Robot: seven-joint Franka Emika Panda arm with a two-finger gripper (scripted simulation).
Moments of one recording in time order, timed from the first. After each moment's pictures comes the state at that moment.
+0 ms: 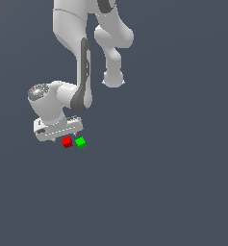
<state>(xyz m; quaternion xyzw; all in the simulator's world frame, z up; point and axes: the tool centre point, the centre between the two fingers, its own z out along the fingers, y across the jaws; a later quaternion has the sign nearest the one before) -0.033 -0.246 0.068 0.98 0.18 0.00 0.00</state>
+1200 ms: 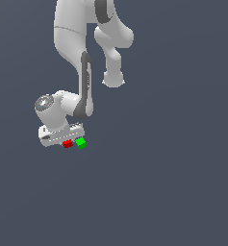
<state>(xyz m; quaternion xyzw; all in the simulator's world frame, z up) -0.032 -0.246 0.020 0.98 0.18 0.00 0.00</state>
